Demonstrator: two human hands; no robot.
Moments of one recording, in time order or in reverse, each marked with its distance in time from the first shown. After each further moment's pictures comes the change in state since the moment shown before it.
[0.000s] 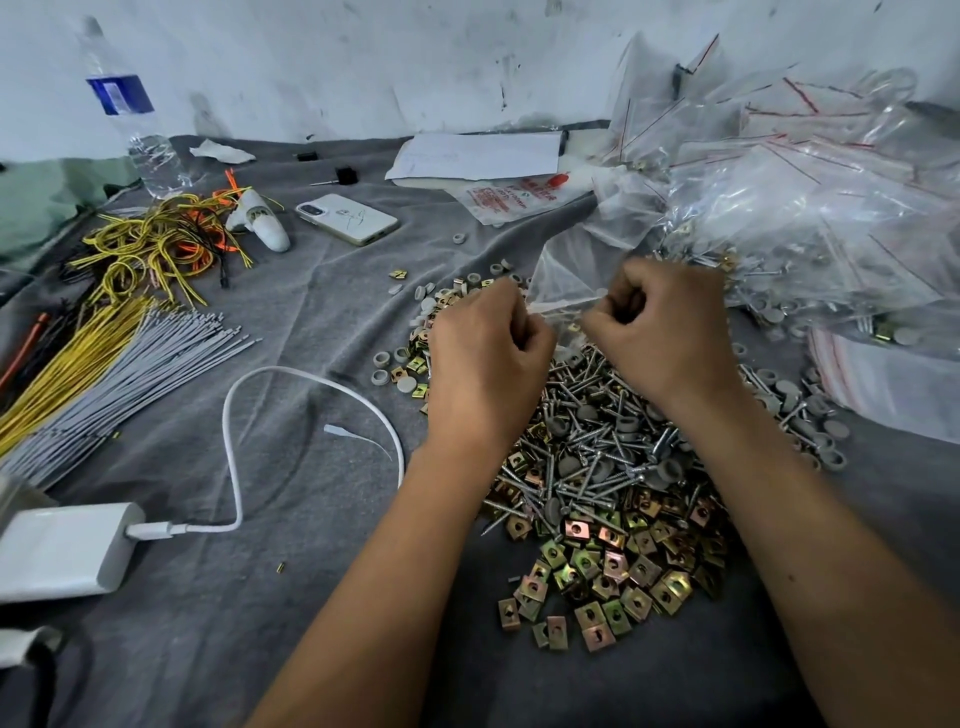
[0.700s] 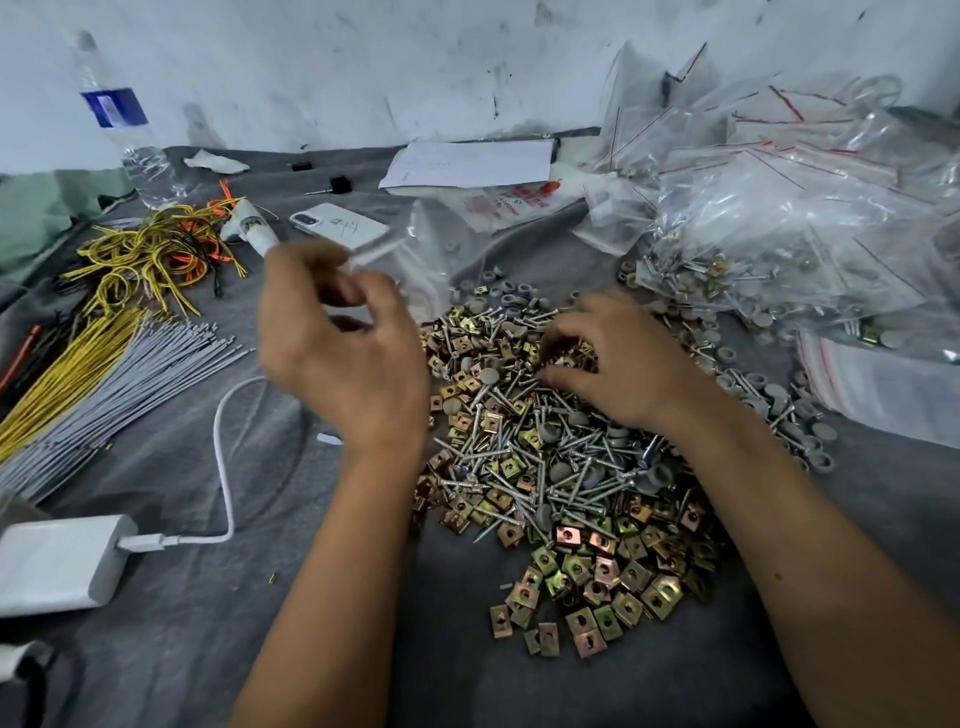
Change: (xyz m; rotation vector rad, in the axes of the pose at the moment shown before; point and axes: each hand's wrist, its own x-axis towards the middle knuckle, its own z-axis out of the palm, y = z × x) left_hand 0.018 -0.008 -0.049 0.056 0.728 -0.049; right_hand -0.003 0.003 0.002 -0.230 -0.488 -0.134
